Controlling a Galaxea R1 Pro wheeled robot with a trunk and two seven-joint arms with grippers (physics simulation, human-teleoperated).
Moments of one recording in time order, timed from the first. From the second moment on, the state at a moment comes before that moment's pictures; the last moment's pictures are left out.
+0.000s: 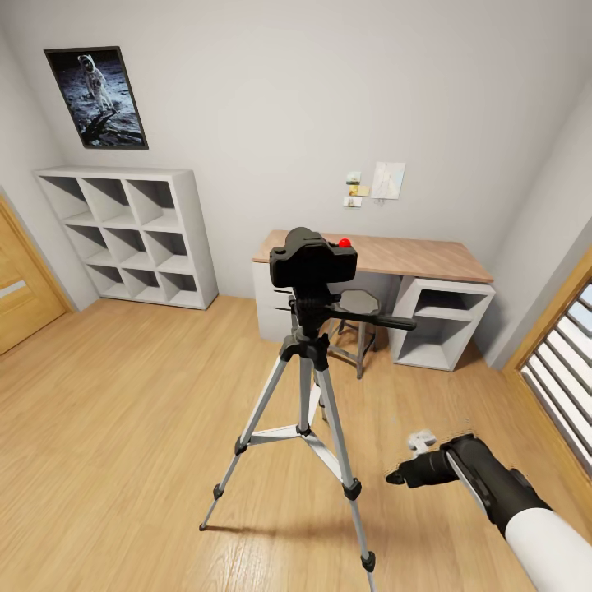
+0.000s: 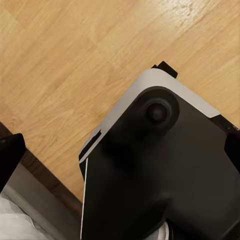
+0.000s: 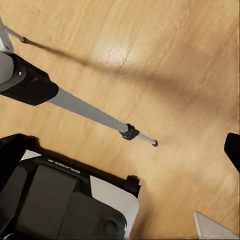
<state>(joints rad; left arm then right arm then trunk) -0.27 0.06 -0.48 0.00 1.13 -0.04 0.14 -0.65 -0.25 0.18 -0.68 0.08 0.73 0.62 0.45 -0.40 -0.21</state>
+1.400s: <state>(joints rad) -0.27 0.06 -0.48 0.00 1.13 -0.04 0.14 -0.65 -0.23 0.18 0.03 0.07 0.14 0.35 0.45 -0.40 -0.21</state>
